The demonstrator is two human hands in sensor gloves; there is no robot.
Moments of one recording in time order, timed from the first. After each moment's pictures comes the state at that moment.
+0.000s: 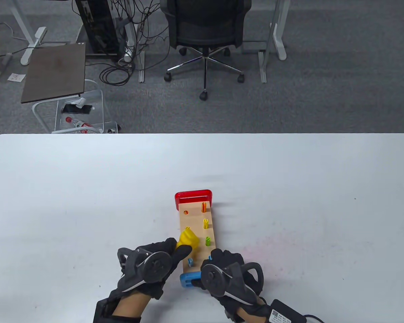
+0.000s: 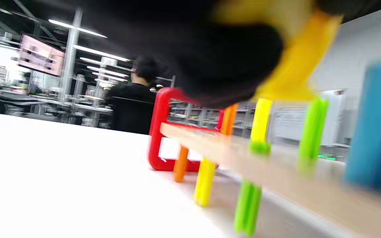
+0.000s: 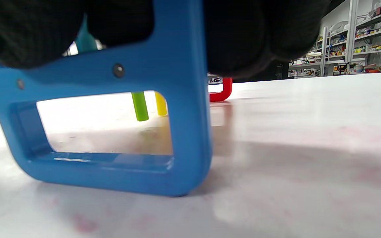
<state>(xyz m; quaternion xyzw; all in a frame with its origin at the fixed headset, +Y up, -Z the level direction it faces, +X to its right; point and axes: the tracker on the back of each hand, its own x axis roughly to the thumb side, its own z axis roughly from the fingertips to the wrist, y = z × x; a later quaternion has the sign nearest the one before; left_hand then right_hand) -0.158 -0.679 -0.215 0.13 -0.17 0.10 0.97 0.032 -0.729 -0.195 0.17 -0.02 0.98 0.07</state>
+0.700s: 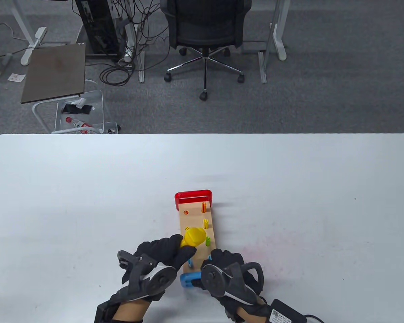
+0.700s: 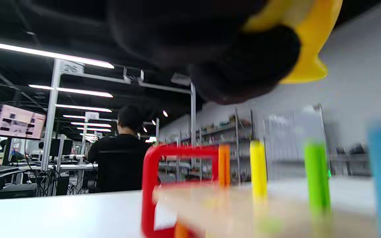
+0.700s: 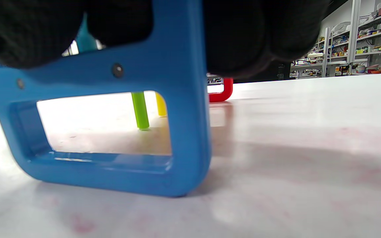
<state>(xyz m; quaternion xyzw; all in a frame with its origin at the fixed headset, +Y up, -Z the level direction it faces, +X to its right) -0.149 -0.655 -0.198 0.24 -0.21 0.08 0.94 0.032 -0.730 -0.196 0.18 -0.02 0.98 0.07</state>
